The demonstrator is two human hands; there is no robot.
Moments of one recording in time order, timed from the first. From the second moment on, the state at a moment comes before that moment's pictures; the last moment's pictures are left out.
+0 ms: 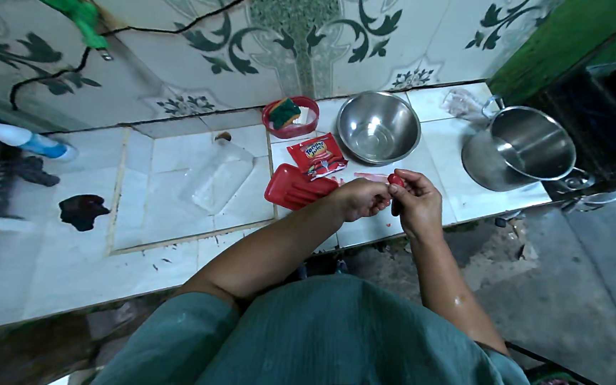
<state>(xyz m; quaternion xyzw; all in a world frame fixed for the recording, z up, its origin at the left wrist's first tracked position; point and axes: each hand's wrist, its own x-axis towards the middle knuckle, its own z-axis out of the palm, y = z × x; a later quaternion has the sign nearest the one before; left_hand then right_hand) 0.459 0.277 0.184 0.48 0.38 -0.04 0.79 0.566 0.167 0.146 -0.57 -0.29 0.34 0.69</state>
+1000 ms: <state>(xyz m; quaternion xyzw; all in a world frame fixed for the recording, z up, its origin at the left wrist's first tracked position) 0.447 0.333 0.216 0.91 0.17 -0.01 0.39 0.606 0.161 0.170 -0.72 -0.51 0.33 0.35</state>
